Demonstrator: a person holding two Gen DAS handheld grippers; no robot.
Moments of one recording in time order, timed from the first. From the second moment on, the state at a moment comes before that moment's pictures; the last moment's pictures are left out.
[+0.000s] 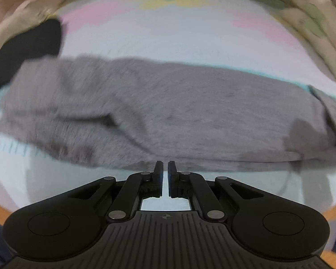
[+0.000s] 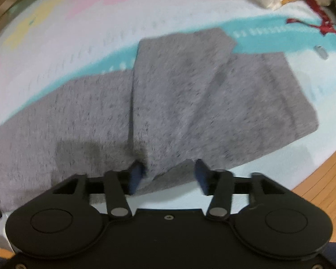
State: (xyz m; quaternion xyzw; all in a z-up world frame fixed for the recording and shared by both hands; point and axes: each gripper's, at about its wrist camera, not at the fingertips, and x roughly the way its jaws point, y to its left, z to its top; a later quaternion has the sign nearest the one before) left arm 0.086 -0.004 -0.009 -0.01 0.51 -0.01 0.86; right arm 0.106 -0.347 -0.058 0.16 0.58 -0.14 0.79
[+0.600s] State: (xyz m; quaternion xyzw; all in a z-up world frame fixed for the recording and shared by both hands) left arm 0.147 -0.073 -0.063 0.00 0.50 -0.12 0.86; right arm 0.176 -0.340 -0.044 0.07 0.50 -0.19 0.84
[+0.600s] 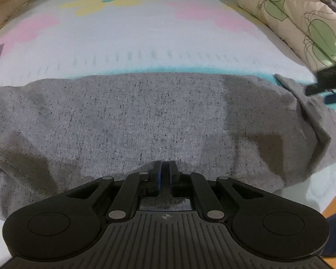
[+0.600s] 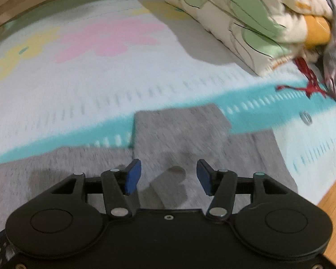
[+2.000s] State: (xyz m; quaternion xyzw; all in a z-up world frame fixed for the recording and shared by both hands) left arm 0.135 -0.069 -0.060 -0.03 0.50 -0.11 0.86; right arm 0.089 -0.510 -0.063 0.35 0.50 -0.33 0.72
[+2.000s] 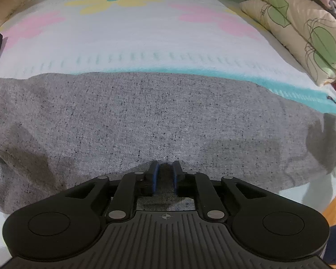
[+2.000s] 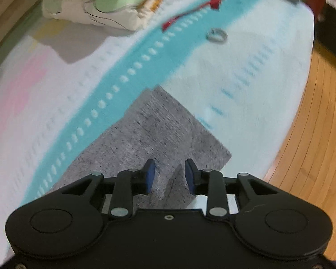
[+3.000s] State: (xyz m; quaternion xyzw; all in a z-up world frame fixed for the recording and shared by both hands) left arm 0.132 -0.079 -0.058 -0.01 0.49 -0.12 0.86; right arm 0.086 -0.507 -0.054 0.28 0.52 -0.38 0.71
